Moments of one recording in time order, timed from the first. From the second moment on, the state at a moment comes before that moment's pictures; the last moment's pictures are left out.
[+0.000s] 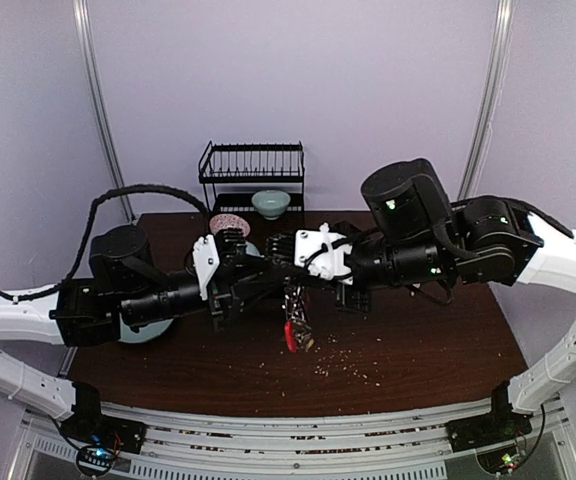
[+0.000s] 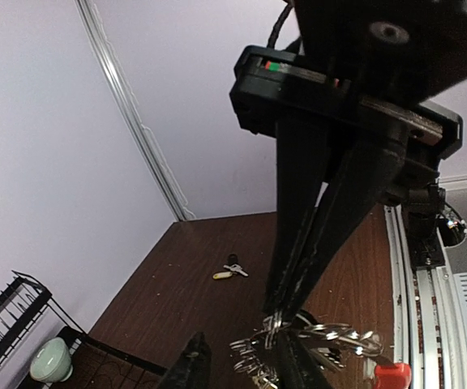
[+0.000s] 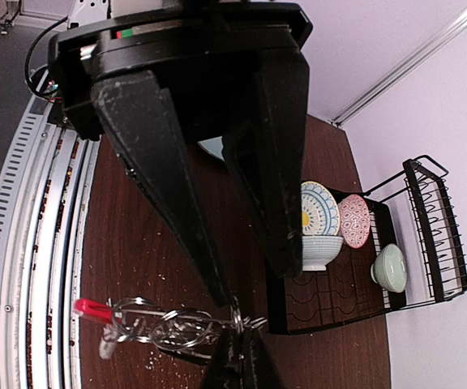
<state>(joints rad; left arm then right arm) -1.22 1.08 0.85 0.20 -0.01 0.33 1.26 1.40 1.54 -0.69 0.13 -0.54</state>
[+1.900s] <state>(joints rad) -1.22 1.05 0.71 0.39 0.00 0.37 1.14 1.25 1.18 -0.21 -0.14 -0.13</state>
